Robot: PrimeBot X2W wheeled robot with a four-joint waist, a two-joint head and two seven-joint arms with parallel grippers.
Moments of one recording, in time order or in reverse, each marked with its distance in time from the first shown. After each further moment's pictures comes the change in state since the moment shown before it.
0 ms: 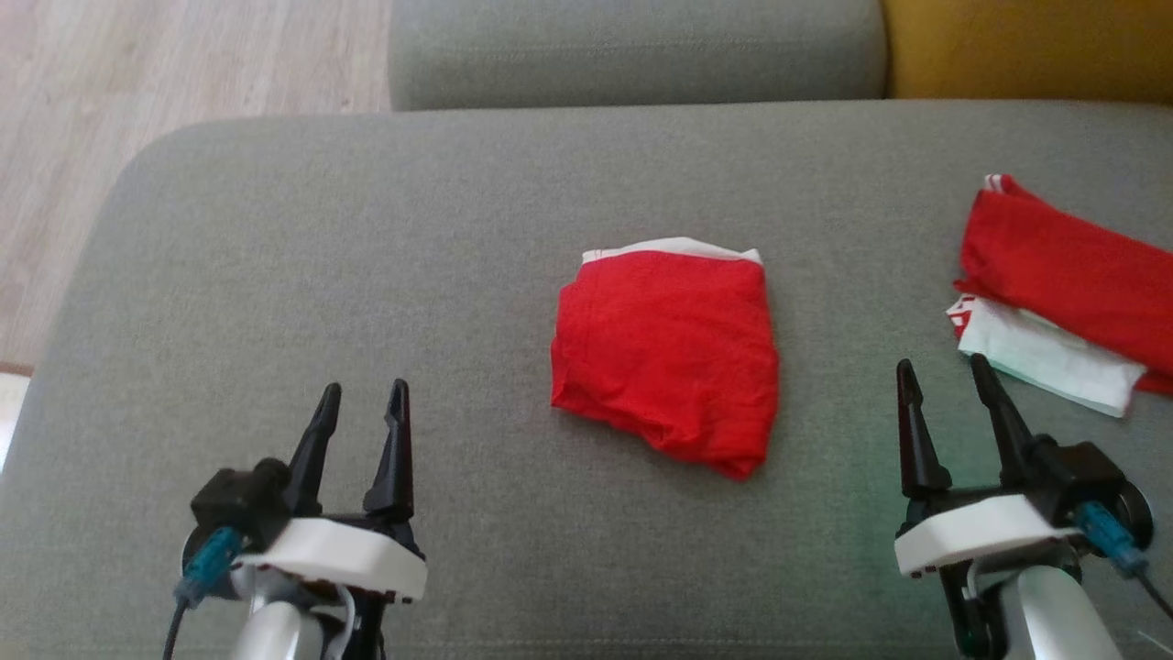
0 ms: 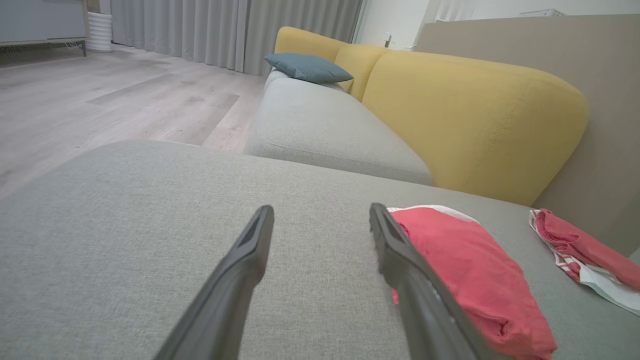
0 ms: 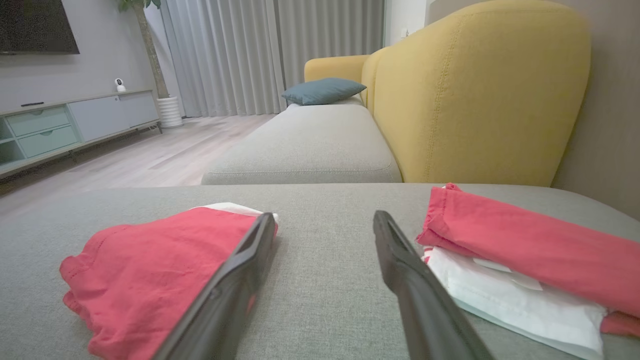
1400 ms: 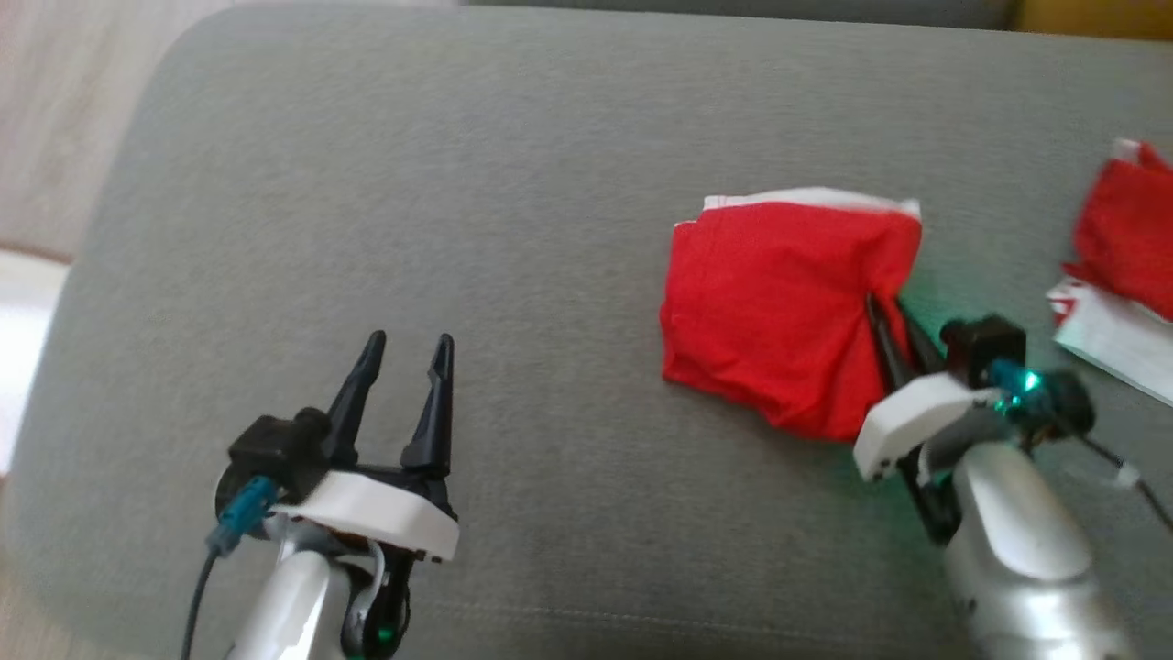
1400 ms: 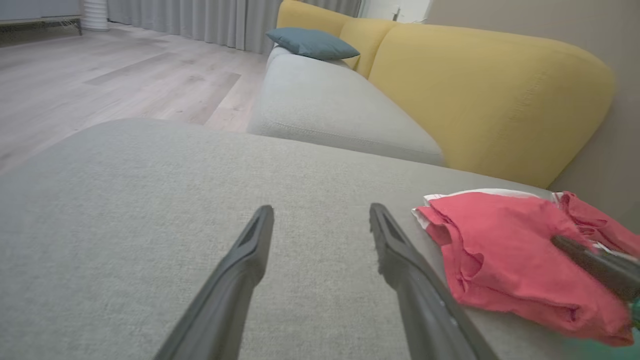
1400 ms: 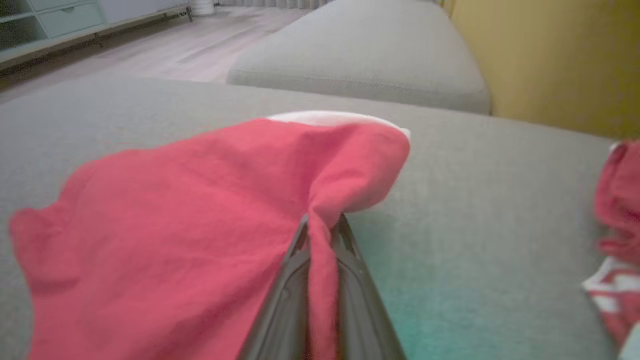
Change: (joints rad) left arm -0.101 -0.001 -0.081 0.025 0.009 -0.024 0.000; right arm -0.344 -0.009 0.050 0.444 -0.093 0.000 0.066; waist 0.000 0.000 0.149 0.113
